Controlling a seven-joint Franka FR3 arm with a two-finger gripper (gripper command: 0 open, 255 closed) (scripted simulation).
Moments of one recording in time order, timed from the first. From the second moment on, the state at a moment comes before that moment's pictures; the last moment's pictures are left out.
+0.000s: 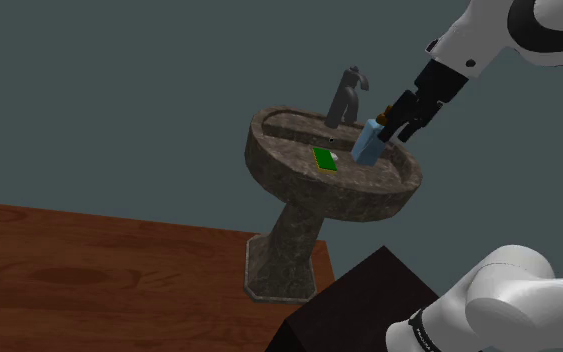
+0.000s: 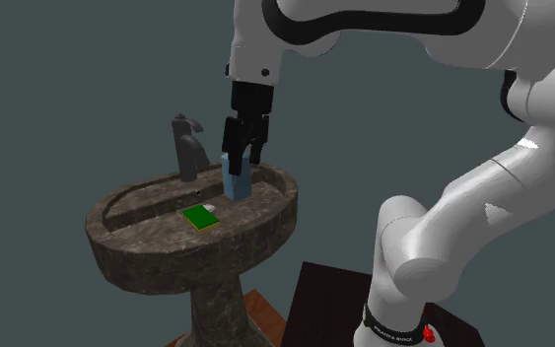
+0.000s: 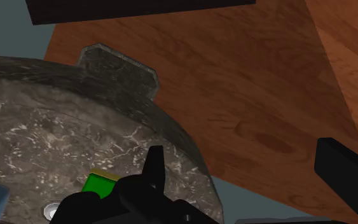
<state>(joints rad) 0.02 -0.77 0.00 -2.29 0.12 1.62 0.06</state>
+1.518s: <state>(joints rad) -0.08 -0.20 -0.31 -1.85 0.00 1.69 -0.30</state>
